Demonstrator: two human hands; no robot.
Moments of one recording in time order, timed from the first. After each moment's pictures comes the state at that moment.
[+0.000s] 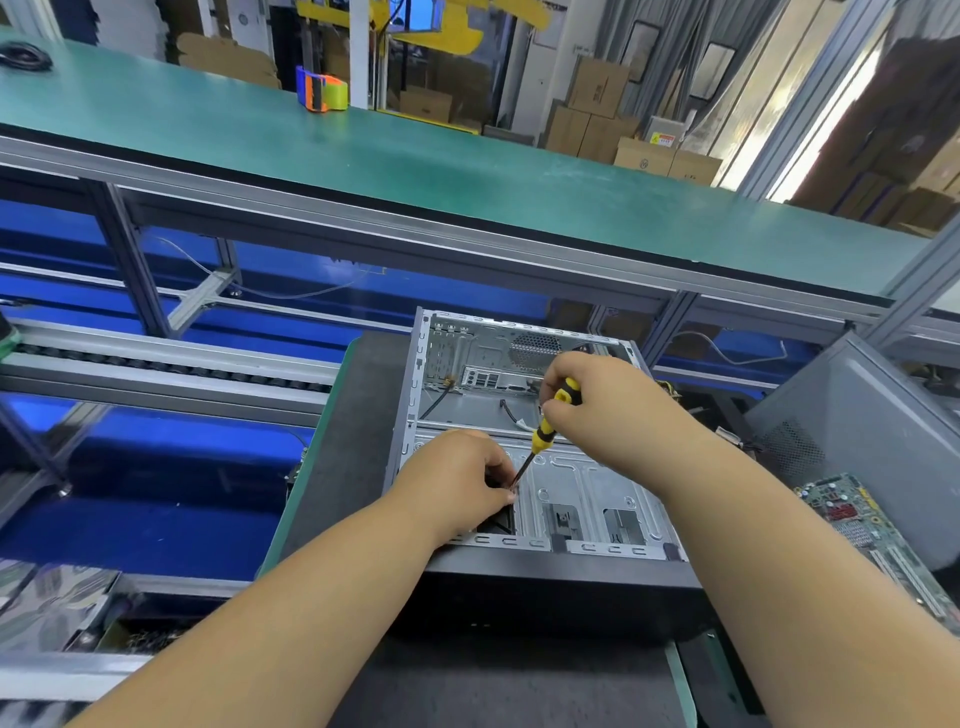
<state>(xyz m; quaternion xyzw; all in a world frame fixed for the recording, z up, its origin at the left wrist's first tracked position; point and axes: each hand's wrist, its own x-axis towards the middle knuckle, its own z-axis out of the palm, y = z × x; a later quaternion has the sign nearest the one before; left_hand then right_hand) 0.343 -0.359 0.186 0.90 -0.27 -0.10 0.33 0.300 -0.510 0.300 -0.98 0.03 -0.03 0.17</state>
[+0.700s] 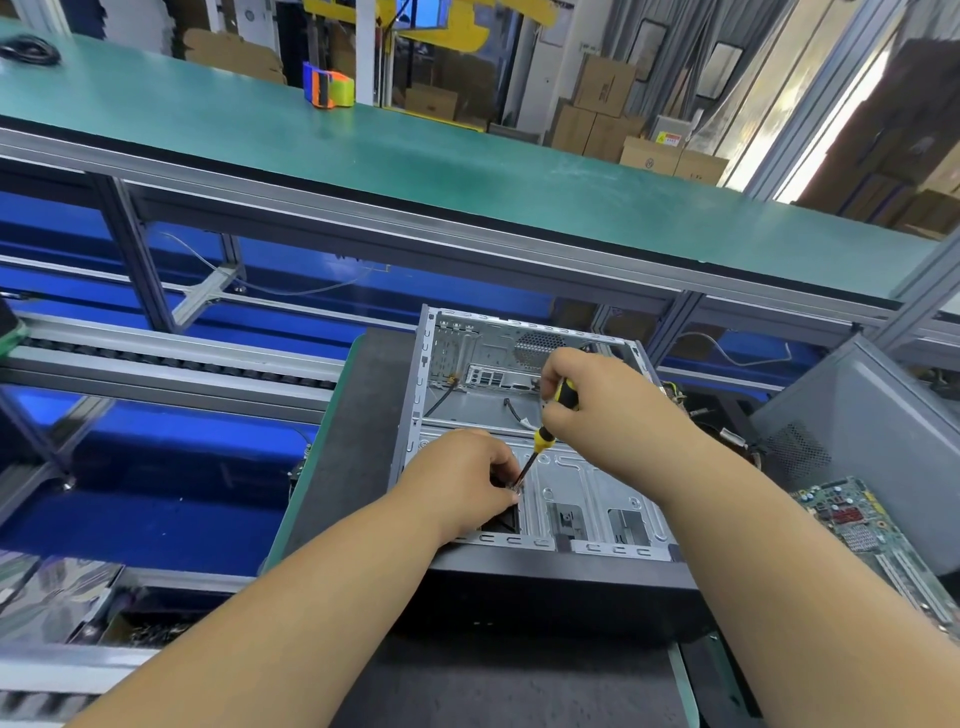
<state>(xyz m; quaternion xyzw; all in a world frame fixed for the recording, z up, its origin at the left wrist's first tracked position) 0.345 -0.360 0.182 0.90 -0.27 -0.09 0.33 0.300 -0.506 0.296 -0.99 -0.01 -0.05 0.14</state>
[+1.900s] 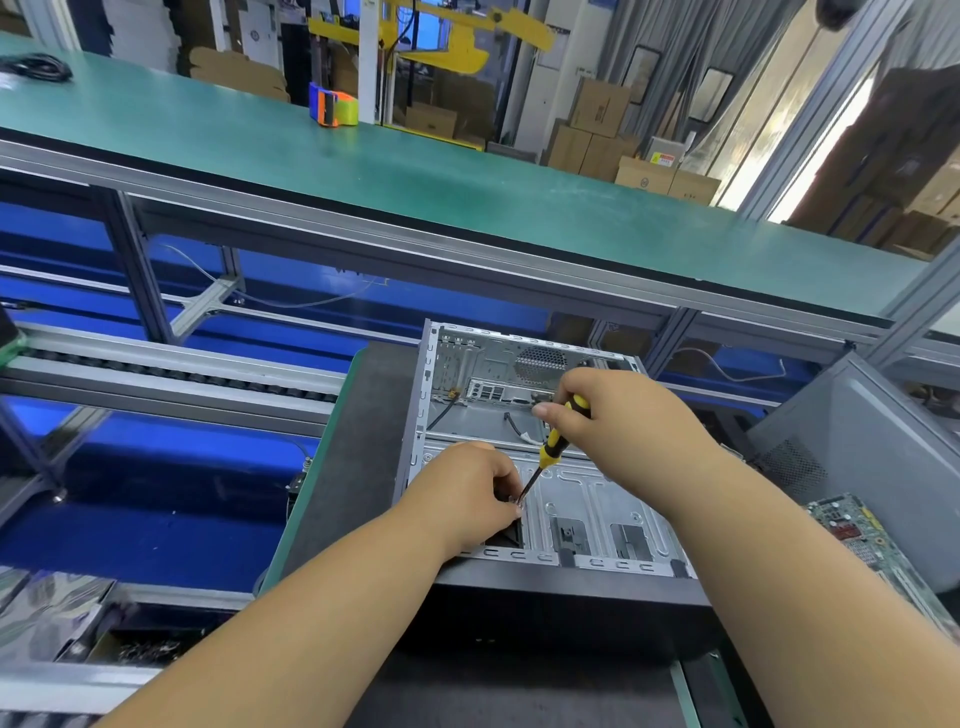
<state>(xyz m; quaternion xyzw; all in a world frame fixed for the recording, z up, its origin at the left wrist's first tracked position) 0.344 -0.358 0.184 0.89 -0.27 -0.10 0.36 0.296 -0.506 0.303 -1.00 0.02 -0.07 0.06</state>
